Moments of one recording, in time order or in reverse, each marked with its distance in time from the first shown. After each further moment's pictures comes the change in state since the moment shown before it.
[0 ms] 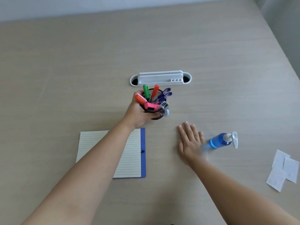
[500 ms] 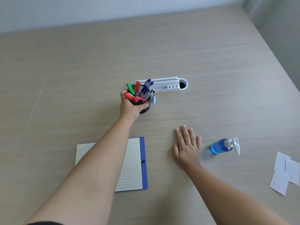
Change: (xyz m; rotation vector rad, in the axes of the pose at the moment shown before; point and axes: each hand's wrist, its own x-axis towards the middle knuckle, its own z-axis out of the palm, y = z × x) left_hand 0.060 -0.014 -0.021 0.066 0.336 0.004; right_hand 0.012 -0.022 0.005 0.028 0.031 0.110
